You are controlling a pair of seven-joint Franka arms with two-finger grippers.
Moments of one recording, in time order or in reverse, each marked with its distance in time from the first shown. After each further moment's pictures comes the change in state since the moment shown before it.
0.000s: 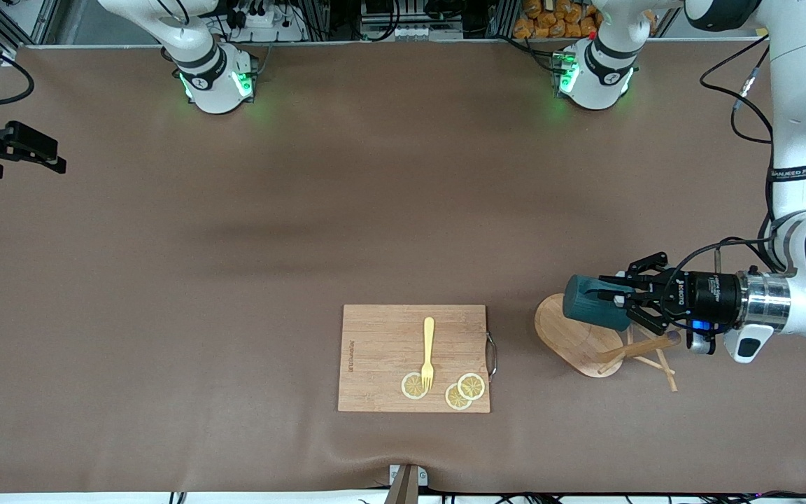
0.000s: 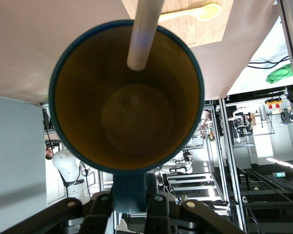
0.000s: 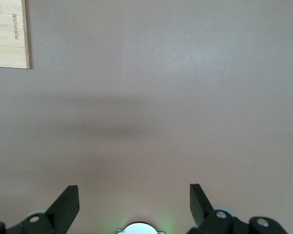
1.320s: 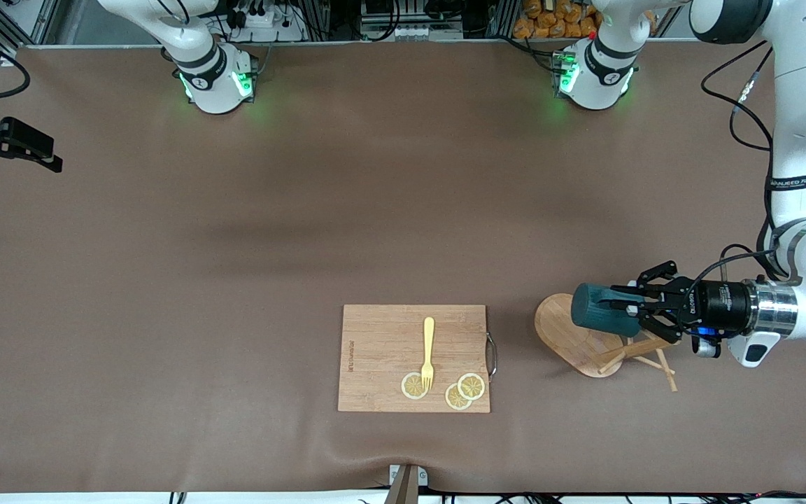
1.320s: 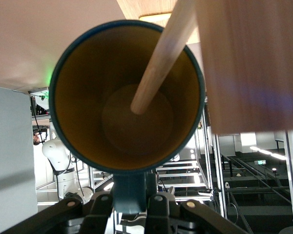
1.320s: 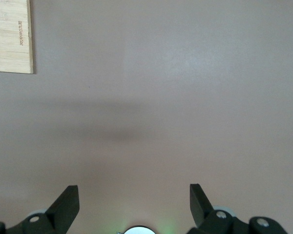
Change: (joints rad) left arm 0.044 0.052 0.000 0.001 -0.058 -0.017 0.016; right arm 0.007 0.000 0.000 0.023 0.000 0.002 0.002
